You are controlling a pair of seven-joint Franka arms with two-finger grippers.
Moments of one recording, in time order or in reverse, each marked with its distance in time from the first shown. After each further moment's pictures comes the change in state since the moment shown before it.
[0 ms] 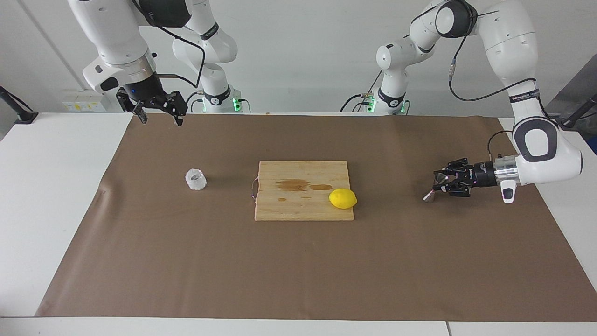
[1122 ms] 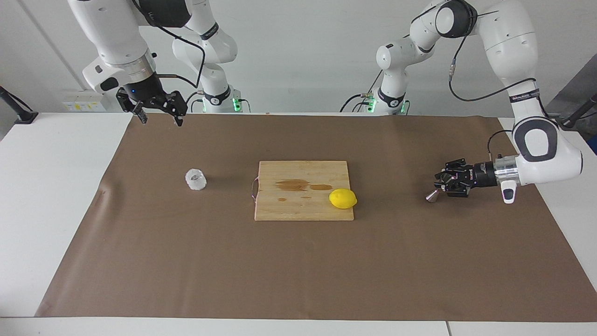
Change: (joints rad) left arm -0.001 0.000 0.000 0.001 0.000 0.003 -0.044; right arm 0.000 0.000 0.000 0.000 0.000 0.000 0.000
